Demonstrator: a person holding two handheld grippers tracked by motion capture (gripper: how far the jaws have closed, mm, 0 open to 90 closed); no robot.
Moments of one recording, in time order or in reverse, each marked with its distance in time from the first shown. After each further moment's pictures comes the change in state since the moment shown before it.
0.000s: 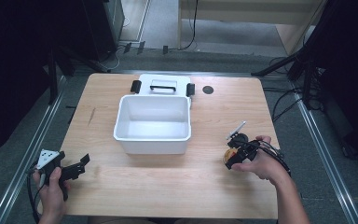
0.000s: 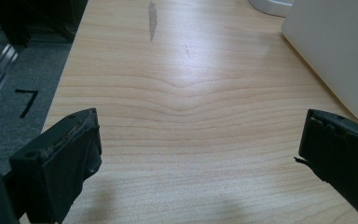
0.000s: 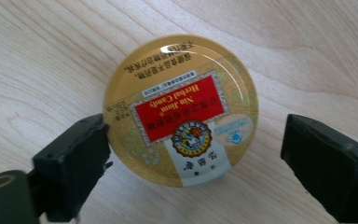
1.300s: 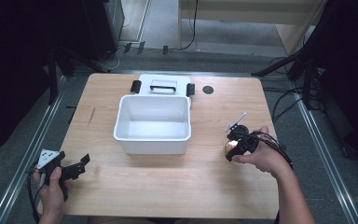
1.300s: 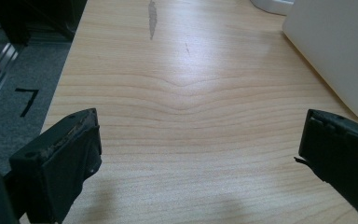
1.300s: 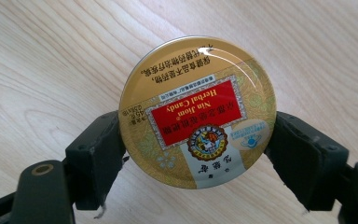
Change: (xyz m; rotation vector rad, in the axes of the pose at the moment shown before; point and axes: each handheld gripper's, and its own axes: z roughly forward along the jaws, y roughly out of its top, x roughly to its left) left arm 0.000 0.000 0.001 0.004 0.001 0.004; right arm 0.000 0.016 -0.036 -0.068 0.000 -0.041
